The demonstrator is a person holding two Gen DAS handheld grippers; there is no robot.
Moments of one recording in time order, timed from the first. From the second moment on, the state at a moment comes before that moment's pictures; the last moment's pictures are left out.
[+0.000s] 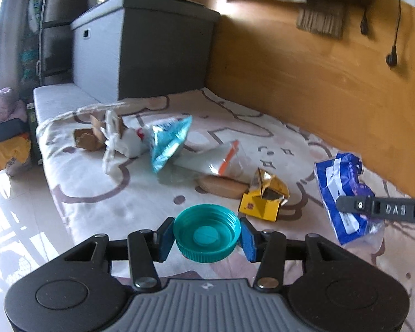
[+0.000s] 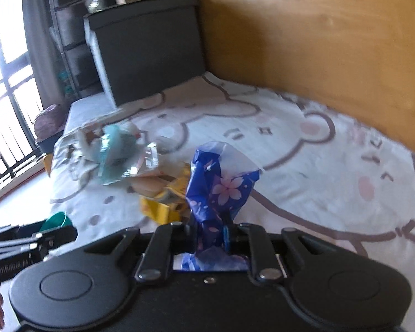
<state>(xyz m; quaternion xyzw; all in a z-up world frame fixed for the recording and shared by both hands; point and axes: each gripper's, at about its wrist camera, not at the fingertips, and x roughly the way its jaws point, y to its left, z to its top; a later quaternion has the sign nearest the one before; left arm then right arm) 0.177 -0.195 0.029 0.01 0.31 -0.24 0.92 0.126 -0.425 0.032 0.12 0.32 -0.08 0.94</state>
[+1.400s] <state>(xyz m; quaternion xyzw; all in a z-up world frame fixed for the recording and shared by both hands) 0.128 0.012 0.053 -0.04 0.31 -0.06 0.95 0.131 -0.223 0.054 0.06 0.32 0.07 0.94</state>
